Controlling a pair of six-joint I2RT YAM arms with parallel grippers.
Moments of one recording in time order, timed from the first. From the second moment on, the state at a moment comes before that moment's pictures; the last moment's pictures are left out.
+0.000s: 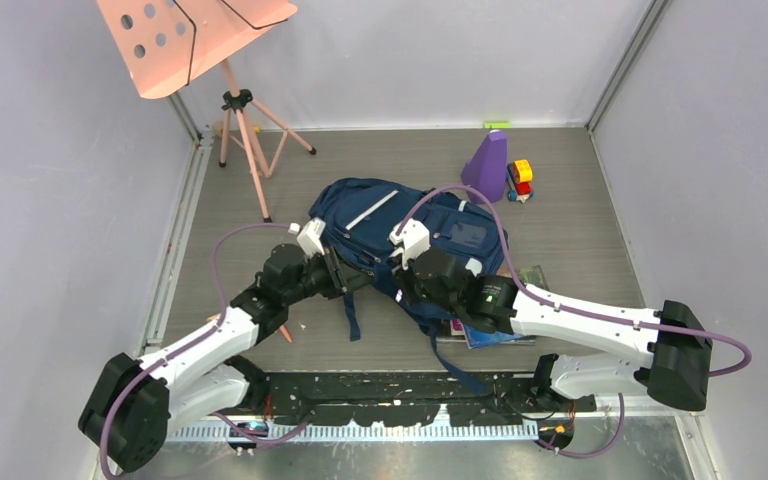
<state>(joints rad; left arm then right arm) -0.57 0.99 0.41 0.22 0.32 -0.91 1.11 1.20 0.84 -0.15 0.33 0.26</state>
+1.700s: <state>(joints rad) -0.57 0.83 0.45 -0.08 0.11 -0.52 1.12 1.19 0.81 -0.14 0.39 0.27</state>
